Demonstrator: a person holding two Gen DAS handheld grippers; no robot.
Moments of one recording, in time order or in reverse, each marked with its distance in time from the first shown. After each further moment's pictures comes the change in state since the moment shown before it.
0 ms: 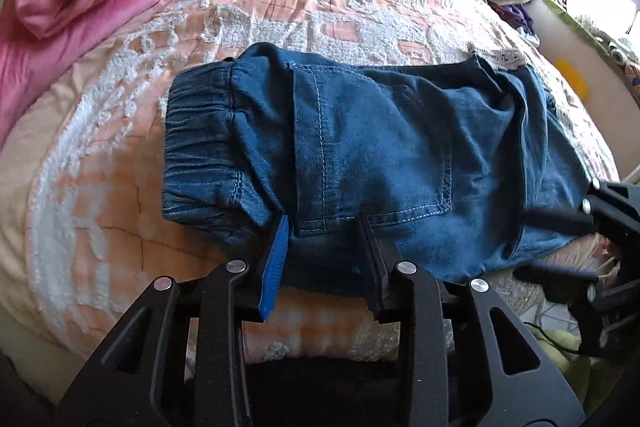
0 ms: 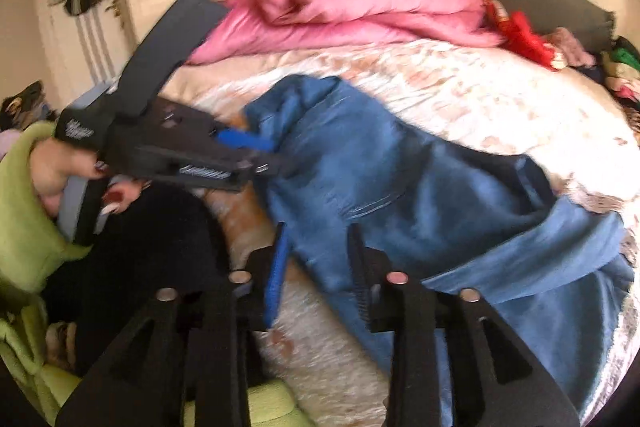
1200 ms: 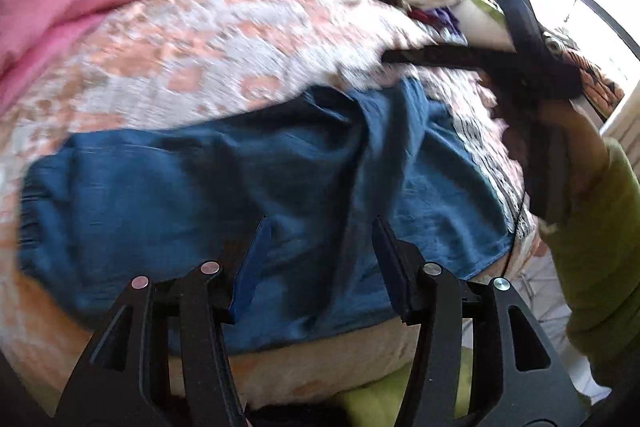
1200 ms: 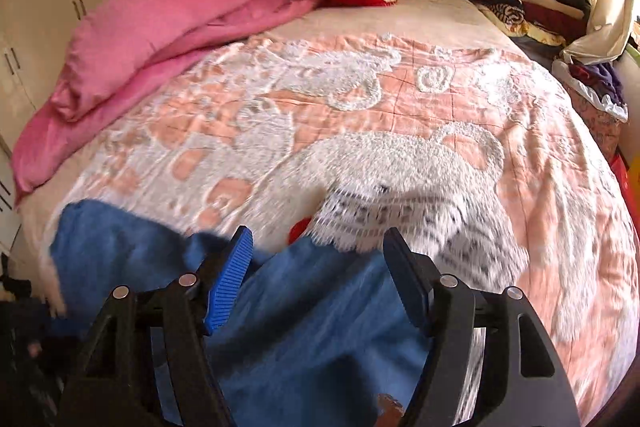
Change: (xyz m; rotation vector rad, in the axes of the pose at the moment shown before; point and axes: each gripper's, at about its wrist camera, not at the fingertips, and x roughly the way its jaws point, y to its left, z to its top) left arm 0.009 -0.124 0.034 0.116 -0.031 -0.239; right arm -0.023 -0.235 0.034 0.440 0.059 -0.345
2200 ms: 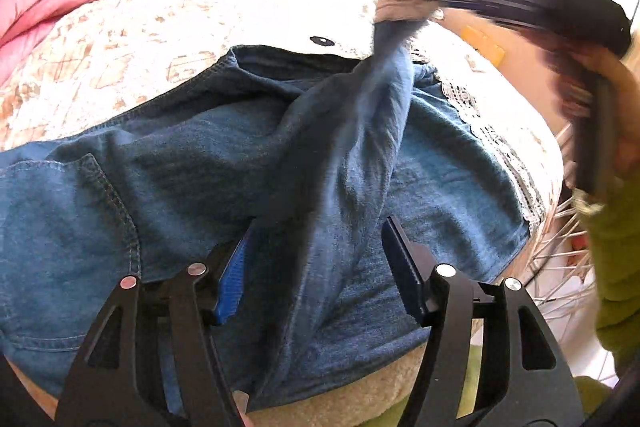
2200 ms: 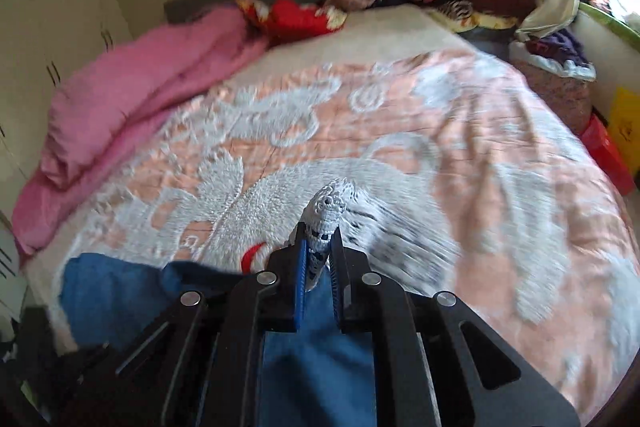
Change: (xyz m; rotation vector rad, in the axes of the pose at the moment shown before) left arm 0.042 -0.024 -0.014 0.107 0.026 -0.031; right arm -0.065 -0.061 -0.023 0.192 -0.148 -0.026
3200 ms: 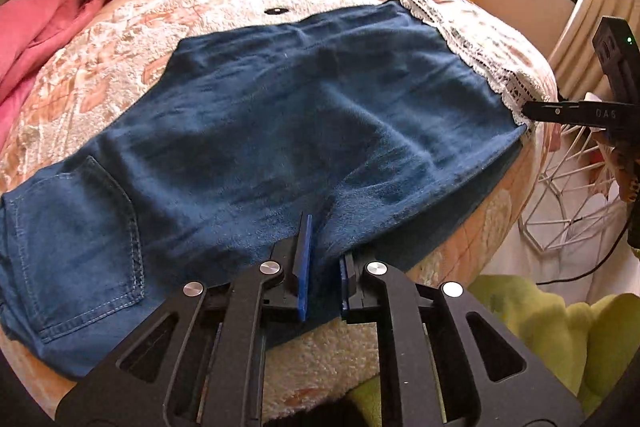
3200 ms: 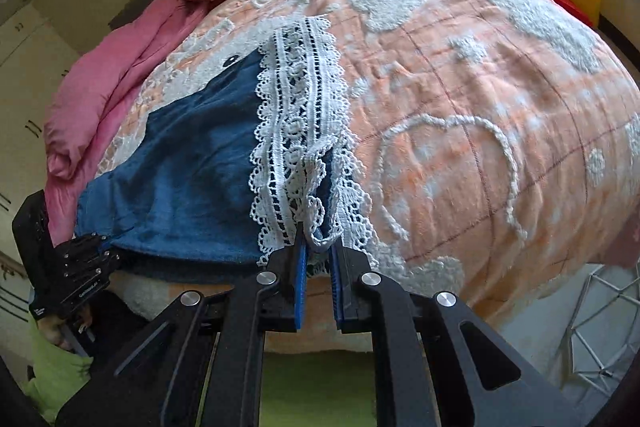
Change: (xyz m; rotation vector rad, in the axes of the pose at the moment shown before) left arm -0.003 -0.017 -0.021 0.239 0.110 0.048; right arm -0.084 -0.076 -0.184 0.324 0.198 0.006
